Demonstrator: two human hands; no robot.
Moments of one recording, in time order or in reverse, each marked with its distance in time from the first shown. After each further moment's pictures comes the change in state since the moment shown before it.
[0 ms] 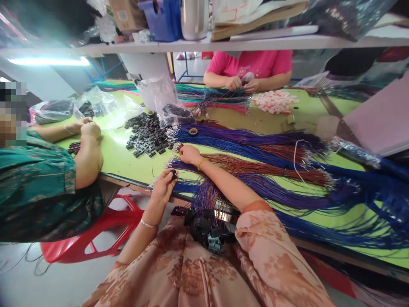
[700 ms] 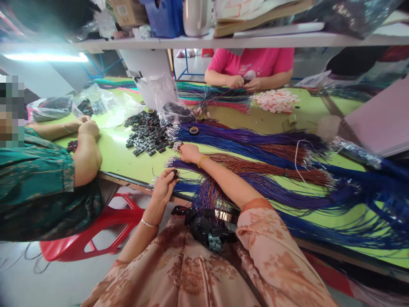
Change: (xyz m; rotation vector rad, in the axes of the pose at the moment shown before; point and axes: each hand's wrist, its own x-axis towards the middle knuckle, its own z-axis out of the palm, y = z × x) left_hand -0.001 0.000 0.000 0.022 -0.036 -0.009; right_hand 0.006 -0.001 0.003 -0.178 -0.046 -0.062
